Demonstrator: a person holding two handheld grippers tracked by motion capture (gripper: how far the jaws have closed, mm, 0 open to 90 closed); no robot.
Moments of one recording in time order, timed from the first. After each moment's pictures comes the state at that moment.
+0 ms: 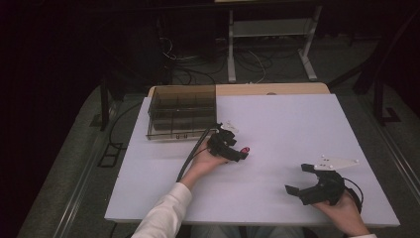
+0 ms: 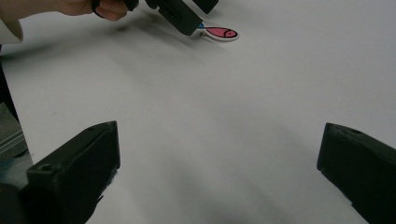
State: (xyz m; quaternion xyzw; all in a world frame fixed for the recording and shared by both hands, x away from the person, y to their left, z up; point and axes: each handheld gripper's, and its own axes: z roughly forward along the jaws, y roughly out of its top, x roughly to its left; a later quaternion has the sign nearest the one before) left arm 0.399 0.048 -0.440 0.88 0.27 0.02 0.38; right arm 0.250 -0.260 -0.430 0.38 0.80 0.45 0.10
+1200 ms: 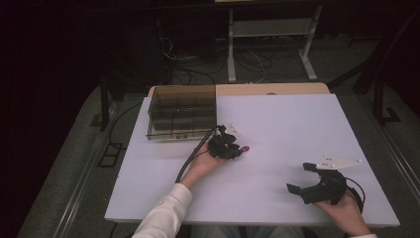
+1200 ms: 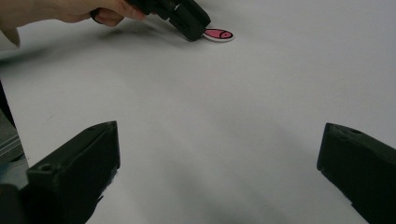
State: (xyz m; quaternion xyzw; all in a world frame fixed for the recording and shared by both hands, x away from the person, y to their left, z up) left arm 0.395 0.045 -0.444 0.90 0.24 0.07 0.35; right arm 0.251 -0.264 -0.428 0.38 0.80 0.45 0.10
